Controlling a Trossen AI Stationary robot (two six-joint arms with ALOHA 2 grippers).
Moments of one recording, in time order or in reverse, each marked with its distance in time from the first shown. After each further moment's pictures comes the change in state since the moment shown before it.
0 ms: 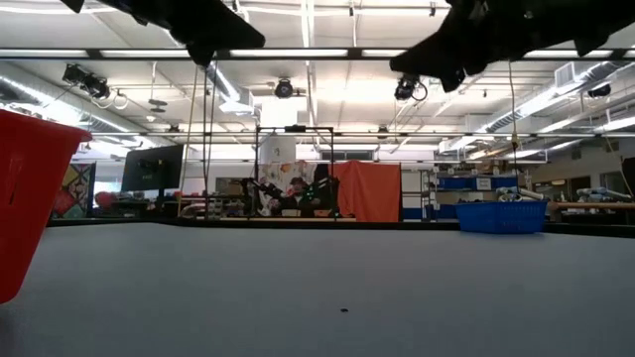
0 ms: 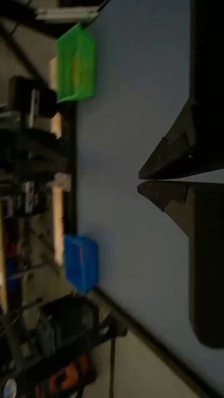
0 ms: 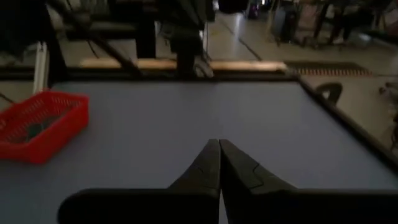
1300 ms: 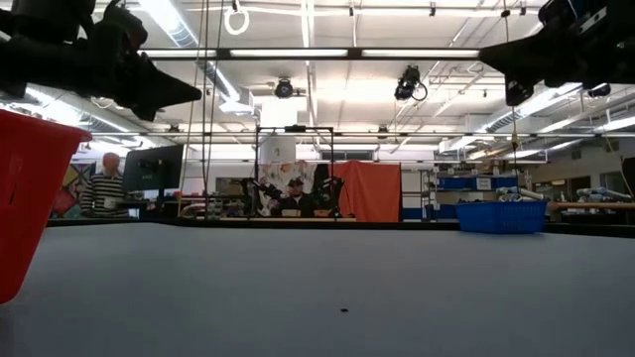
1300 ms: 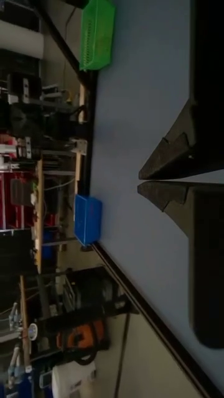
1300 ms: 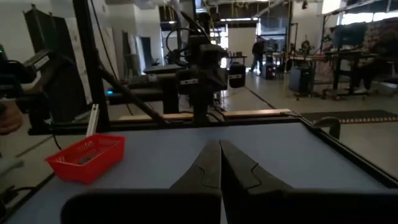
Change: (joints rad) left arm 0.238 -0.579 -0.527 0.168 0.132 0.028; right arm -0.176 -0.786 -0.412 -0.074 -0.282 0.028
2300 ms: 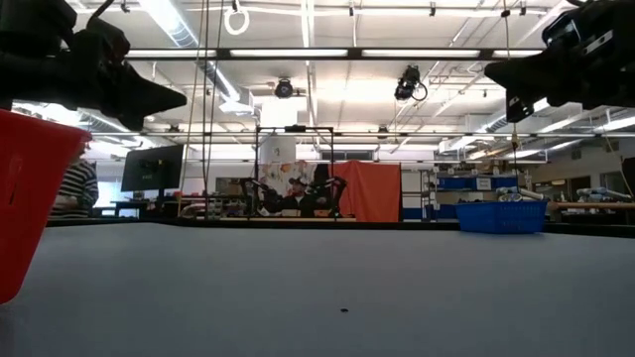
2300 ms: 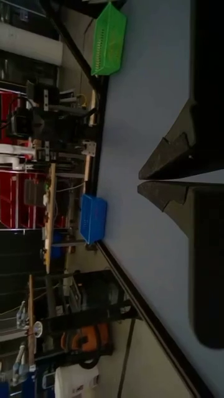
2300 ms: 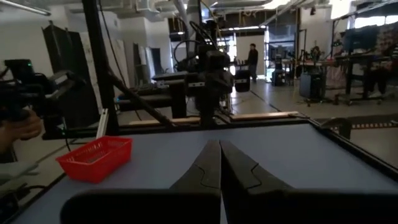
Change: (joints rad) left arm 0.082 -0.243 -0.093 -0.089 0.094 -0.028; right arm -0.157 -0.068 -0.111 0.088 -0.192 0.045
